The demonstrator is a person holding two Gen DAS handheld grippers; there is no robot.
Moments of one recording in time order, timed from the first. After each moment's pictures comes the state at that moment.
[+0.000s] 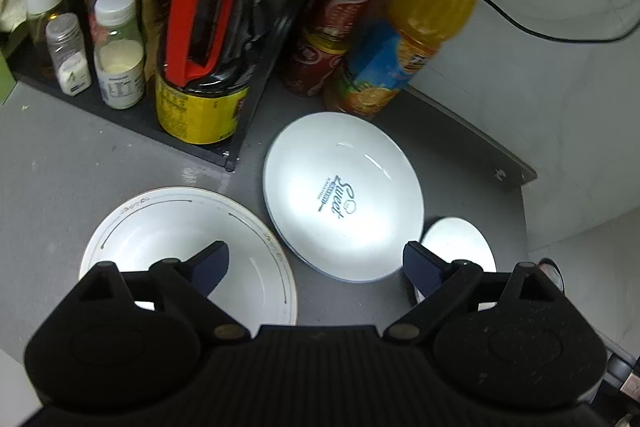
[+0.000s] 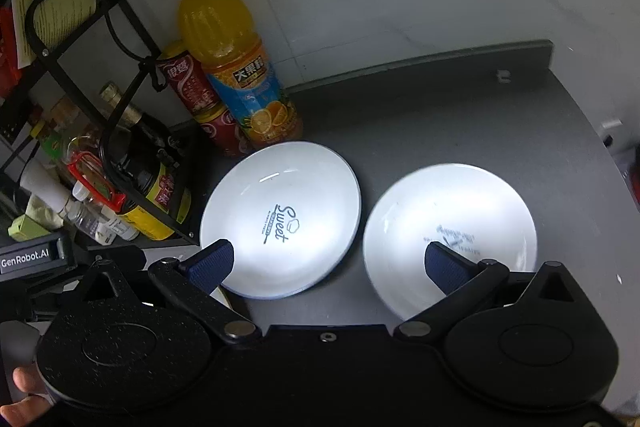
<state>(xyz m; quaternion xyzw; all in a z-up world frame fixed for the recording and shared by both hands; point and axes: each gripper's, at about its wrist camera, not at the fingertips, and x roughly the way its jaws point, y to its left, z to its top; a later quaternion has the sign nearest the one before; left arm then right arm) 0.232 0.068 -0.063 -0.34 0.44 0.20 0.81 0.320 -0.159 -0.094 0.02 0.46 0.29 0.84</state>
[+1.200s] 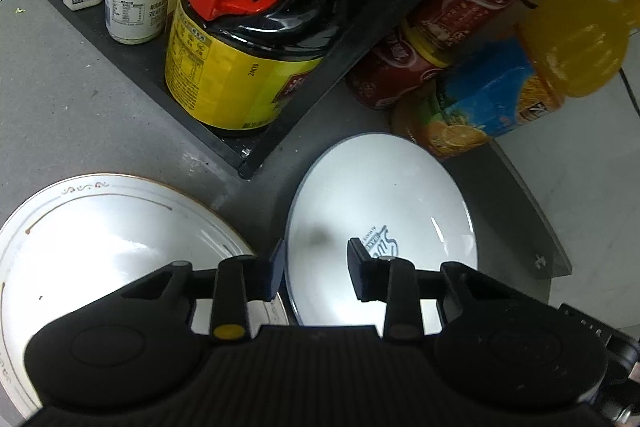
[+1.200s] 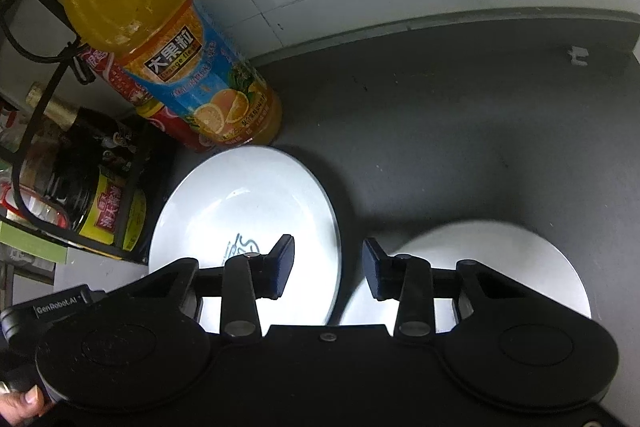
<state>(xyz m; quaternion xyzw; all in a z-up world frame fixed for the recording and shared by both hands) 0.276 0.106 -0.163 -0.44 0.40 0.28 0.75 0.448 -0.114 -0.165 0.00 0.55 0.33 0.77</state>
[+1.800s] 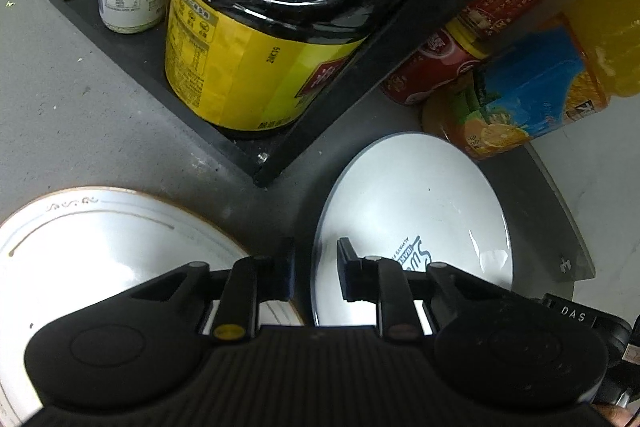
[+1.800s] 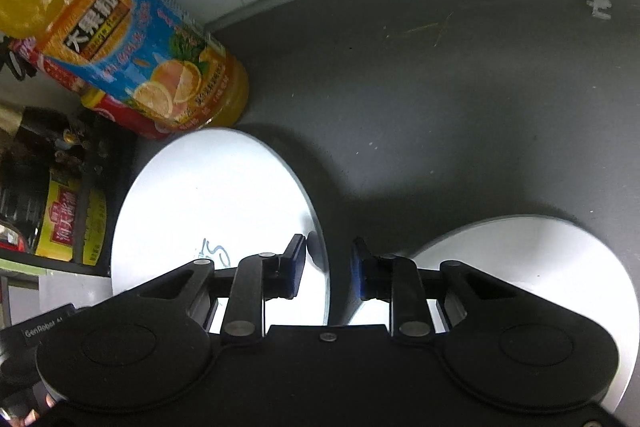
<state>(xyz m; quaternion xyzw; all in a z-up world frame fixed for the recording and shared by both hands) 0.288 0.122 -0.192 -0.44 0.41 0.28 0.75 0.468 -0.093 -0.213 0.00 0.60 0.30 0.74</state>
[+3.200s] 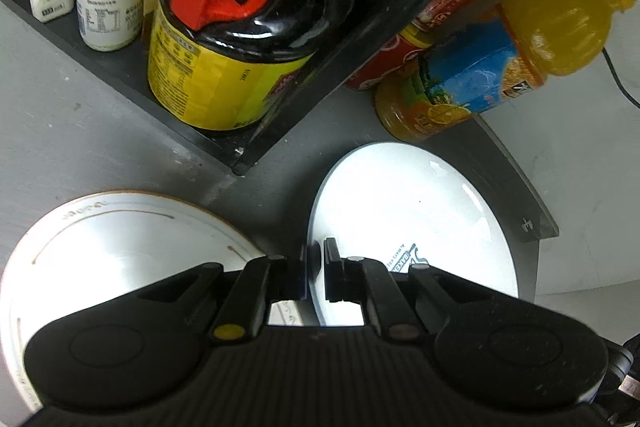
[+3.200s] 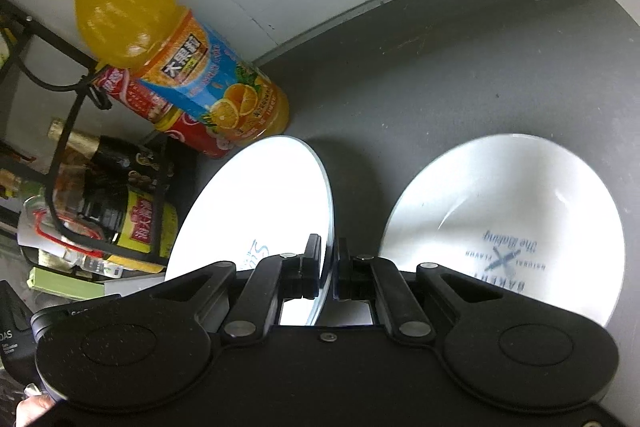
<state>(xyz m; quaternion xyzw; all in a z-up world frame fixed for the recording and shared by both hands) 0.268 0.126 -0.159 -0.43 0.43 0.21 0.76 0.397 -0.136 -0.154 0.11 0.56 0.29 0.77</state>
